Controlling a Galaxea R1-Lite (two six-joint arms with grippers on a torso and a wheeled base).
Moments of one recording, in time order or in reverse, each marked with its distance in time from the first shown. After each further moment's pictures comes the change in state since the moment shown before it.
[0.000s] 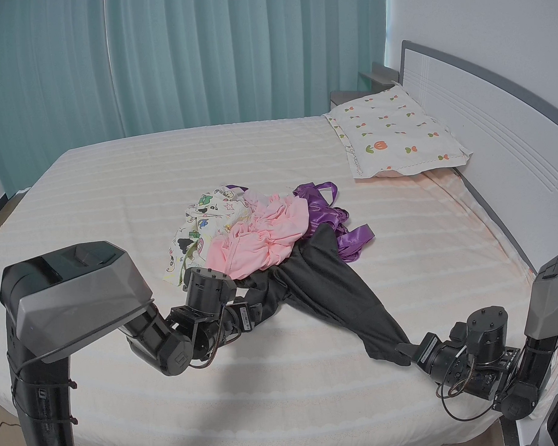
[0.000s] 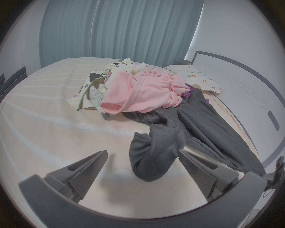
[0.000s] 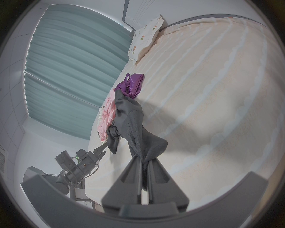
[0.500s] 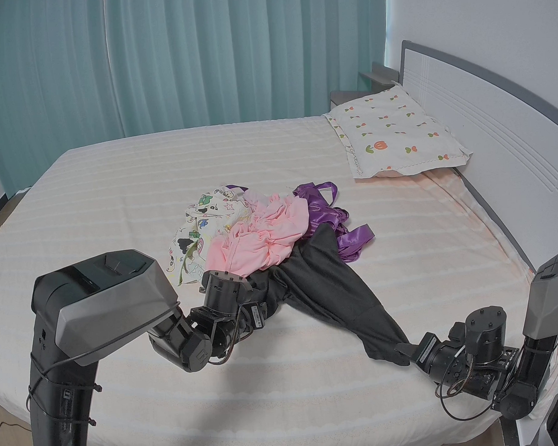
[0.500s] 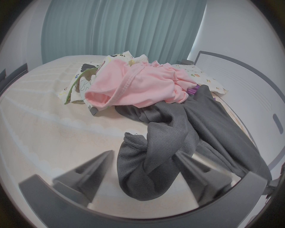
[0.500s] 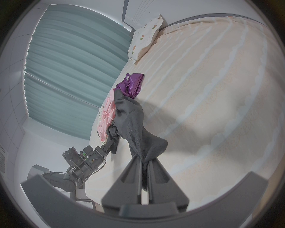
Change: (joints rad) left arm -0.009 0.130 -0.146 0.013 0.024 -0.030; right arm 0.000 0.008 -0.006 0.000 0.001 0.002
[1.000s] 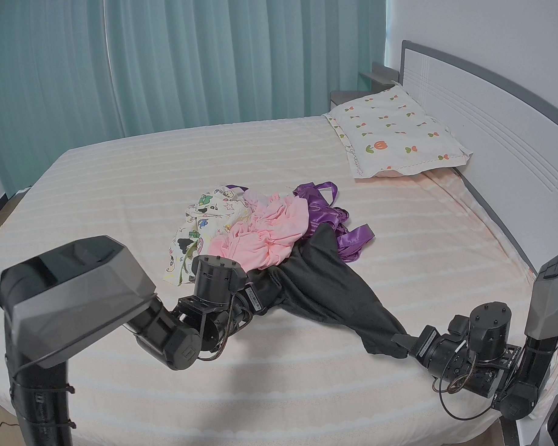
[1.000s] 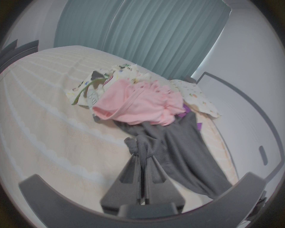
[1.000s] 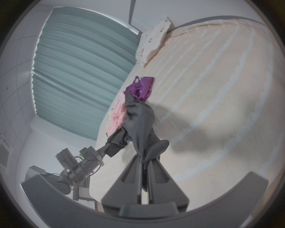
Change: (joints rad) left arm -0.023 -0.132 0.067 -0.008 -0.004 -0.217; right arm 0.013 -0.011 -0.007 -0.060 0.003 -0.009
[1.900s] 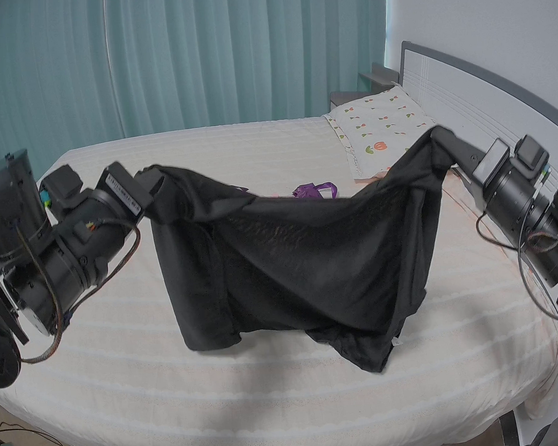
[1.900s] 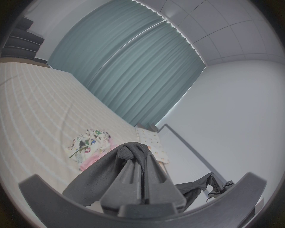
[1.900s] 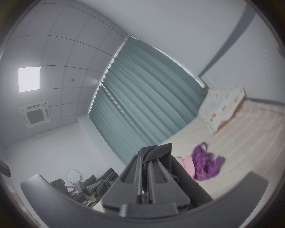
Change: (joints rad) left arm -0.057 -0.867 0.260 0.034 0.057 -0.016; right arm -0.023 -0.559 -0.551 0.393 0.036 -0.396
